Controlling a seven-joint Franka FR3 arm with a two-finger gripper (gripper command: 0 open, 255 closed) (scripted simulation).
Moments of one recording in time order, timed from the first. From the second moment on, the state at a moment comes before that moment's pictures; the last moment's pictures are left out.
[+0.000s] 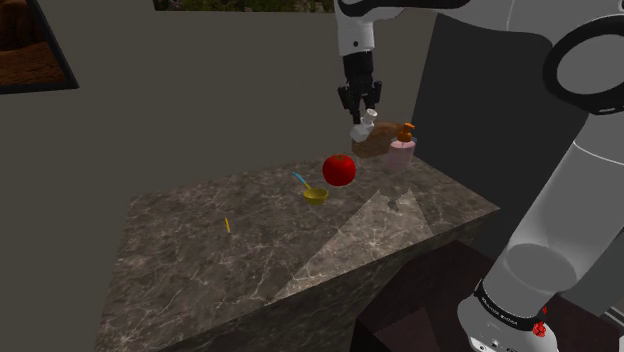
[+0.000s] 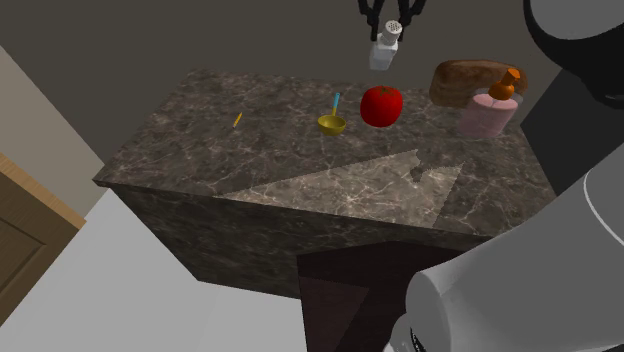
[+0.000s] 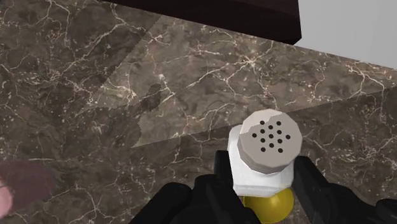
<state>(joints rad) -0.06 0.00 0.08 -1.54 0.06 1.23 0.18</state>
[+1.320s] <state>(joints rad) -0.29 0.27 -0.11 -1.20 -0.04 1.16 -0.27</state>
